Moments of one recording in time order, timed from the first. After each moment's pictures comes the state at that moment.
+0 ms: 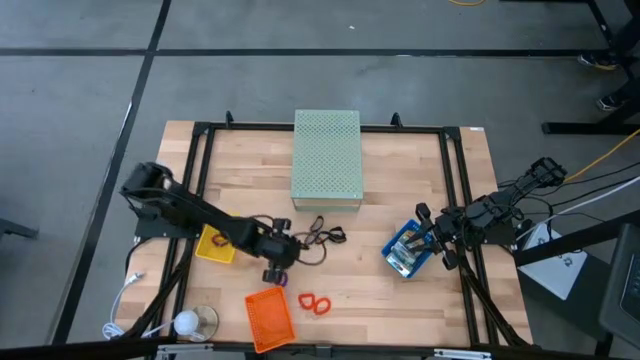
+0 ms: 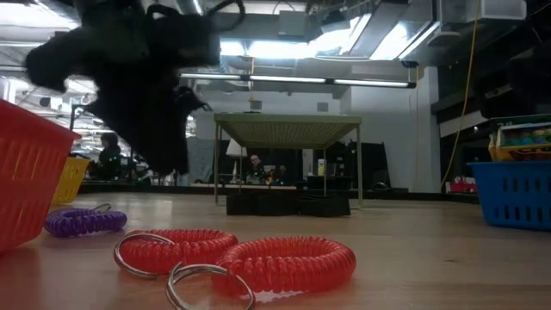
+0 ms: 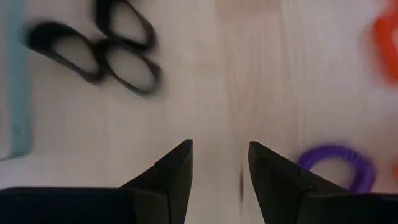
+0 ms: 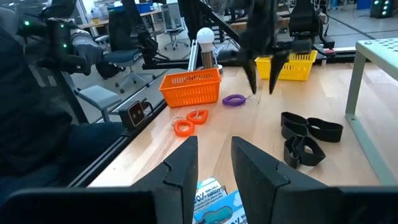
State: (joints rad) left arm -0.35 1.64 0.99 -0.45 -0.18 -0.20; right arm 0.58 0.18 0.02 0.04 0.16 0.17
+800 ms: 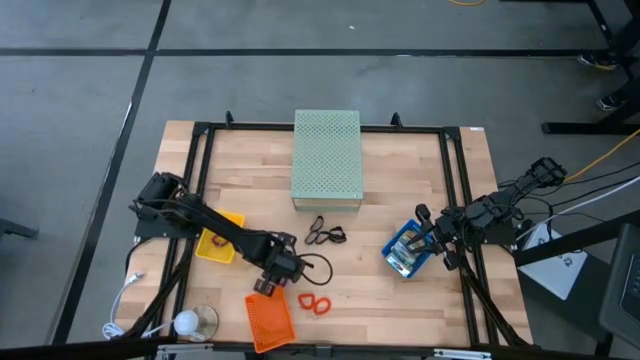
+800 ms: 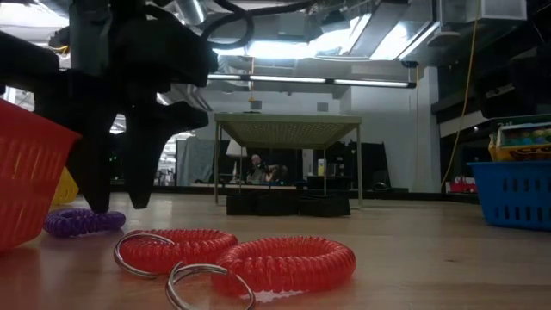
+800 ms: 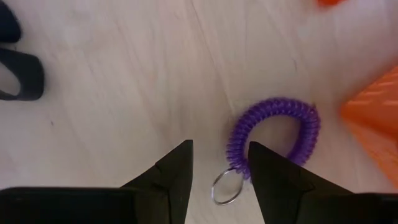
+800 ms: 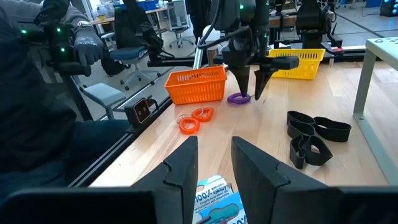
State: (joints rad) left arm -0.39 1.79 1.14 -0.64 -0.02 -0.04; right arm 0.58 0.18 0.02 0.03 0.14 0.17
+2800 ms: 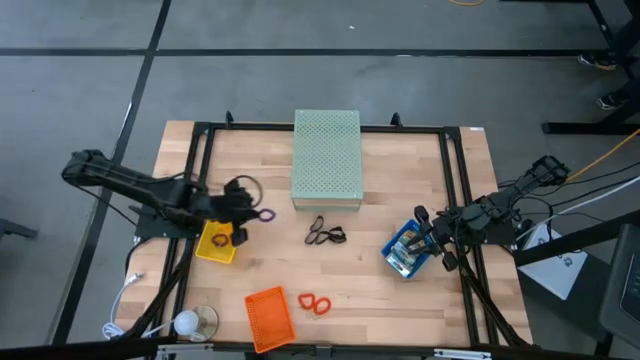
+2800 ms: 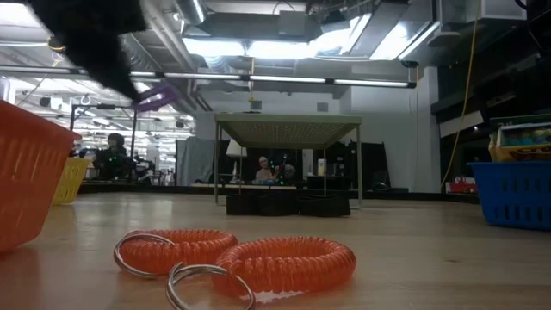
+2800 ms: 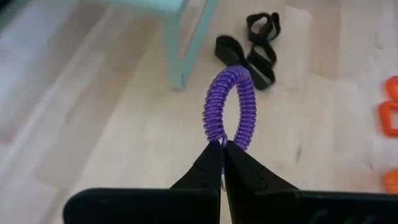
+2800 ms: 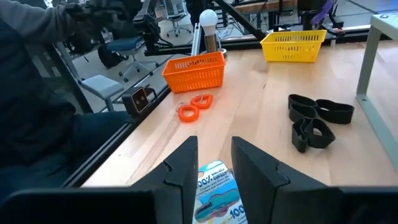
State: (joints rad) left arm -0.22 0.83 0.62 -0.58 -0.31 -0.44; right arm 0.58 0.23 0.02 0.03 0.14 0.21
